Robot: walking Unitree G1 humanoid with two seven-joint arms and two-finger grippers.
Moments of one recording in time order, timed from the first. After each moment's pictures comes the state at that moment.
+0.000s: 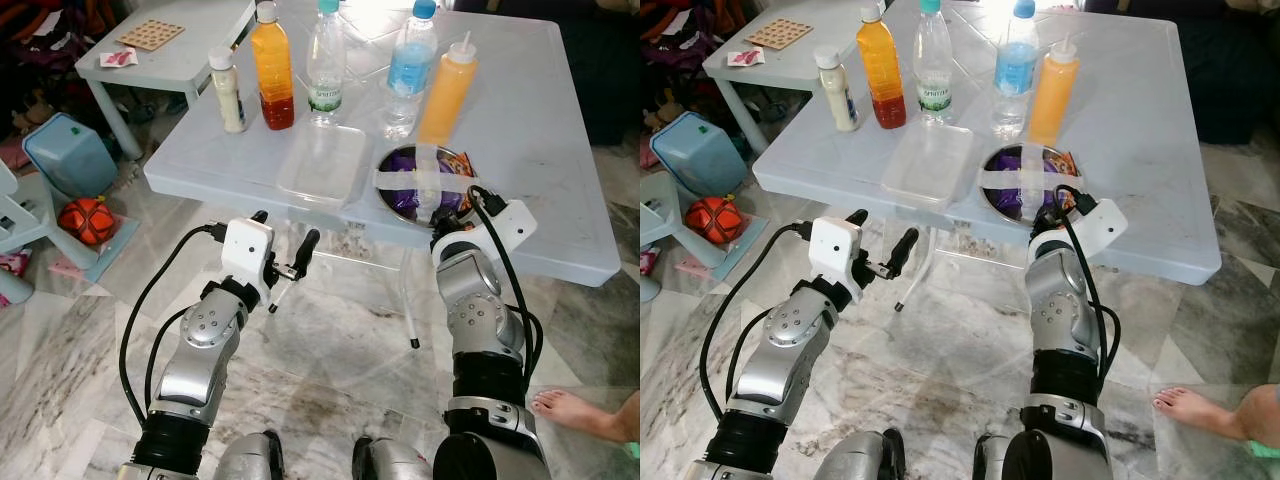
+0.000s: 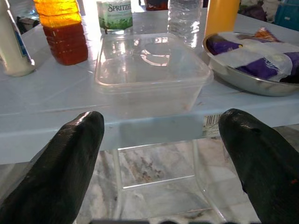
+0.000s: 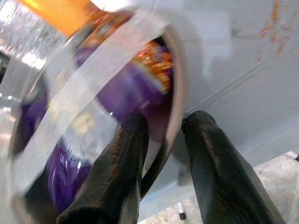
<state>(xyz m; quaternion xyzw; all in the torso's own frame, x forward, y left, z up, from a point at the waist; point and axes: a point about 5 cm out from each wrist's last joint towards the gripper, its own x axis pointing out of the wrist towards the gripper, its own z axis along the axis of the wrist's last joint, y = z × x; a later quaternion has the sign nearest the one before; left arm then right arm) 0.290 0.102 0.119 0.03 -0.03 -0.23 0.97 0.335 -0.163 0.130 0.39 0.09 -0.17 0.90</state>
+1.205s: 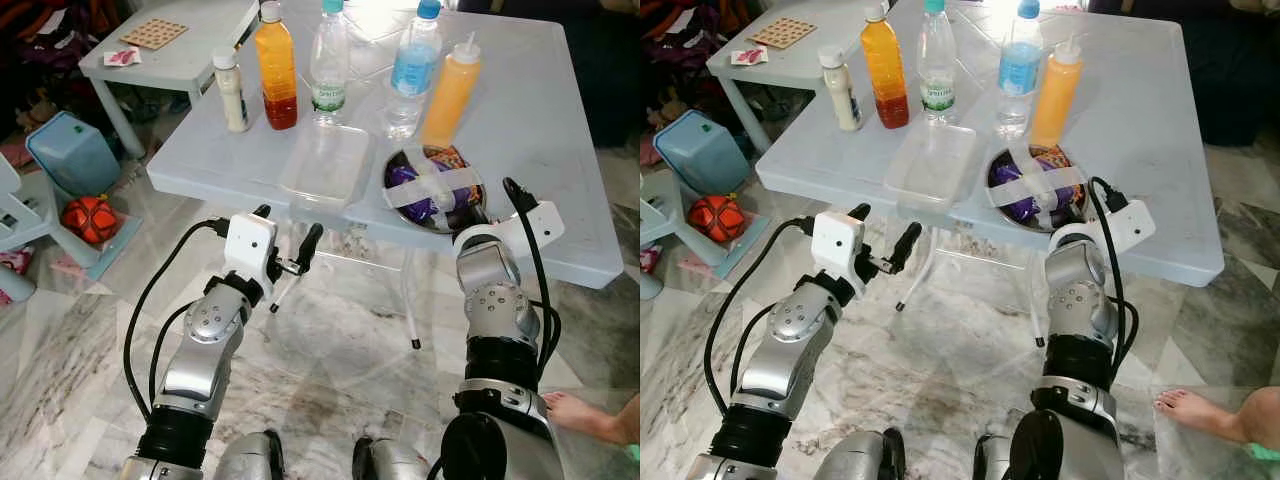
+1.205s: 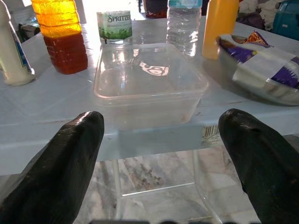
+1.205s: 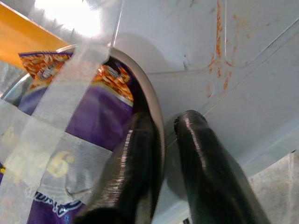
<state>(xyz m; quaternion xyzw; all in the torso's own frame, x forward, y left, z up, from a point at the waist) 0.294 0.097 0.124 0.03 -0.04 -0.23 0.97 0.342 -0.190 0.134 0.42 0.09 -0.23 0.88</state>
